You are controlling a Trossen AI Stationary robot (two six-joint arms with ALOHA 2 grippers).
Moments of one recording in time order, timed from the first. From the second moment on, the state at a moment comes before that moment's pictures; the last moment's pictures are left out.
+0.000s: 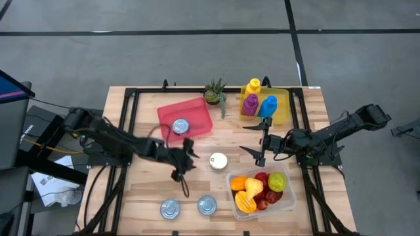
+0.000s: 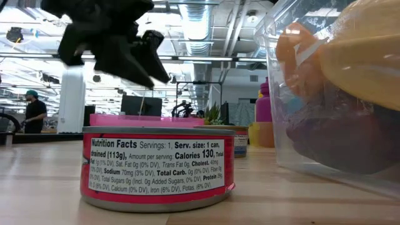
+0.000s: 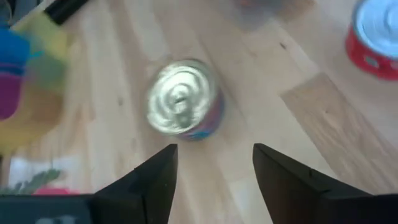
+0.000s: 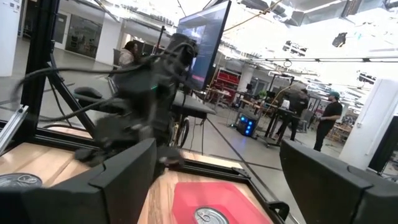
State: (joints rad) left arm -0.28 1.44 0.76 -0.05 -0.27 0.39; right arm 0.30 1.04 0.42 0.82 0.45 -0.38
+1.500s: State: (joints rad) left arm -0.27 1.84 0.88 0.21 -0.38 0.68; right arm 0.31 1.04 0.42 0.82 0.45 -0.37
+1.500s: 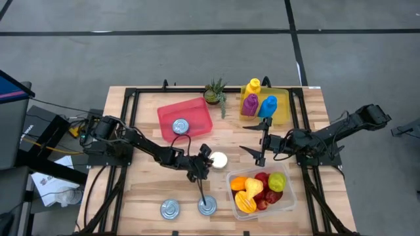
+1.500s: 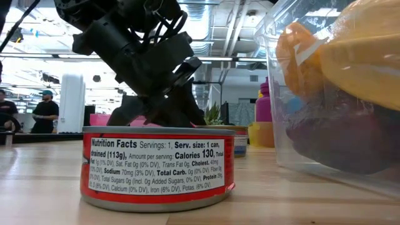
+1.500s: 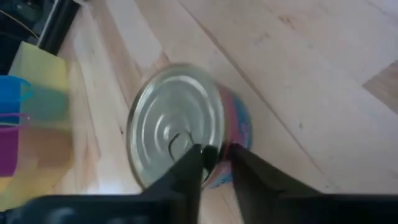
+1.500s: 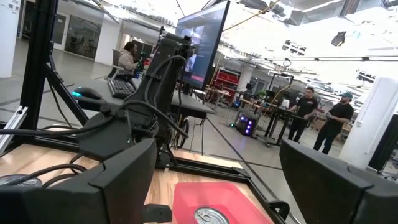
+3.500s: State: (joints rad) left arm 0.14 1.50 0.82 -0.15 -0.51 0.09; right arm 0.31 1.04 0.42 0.82 0.45 -0.37
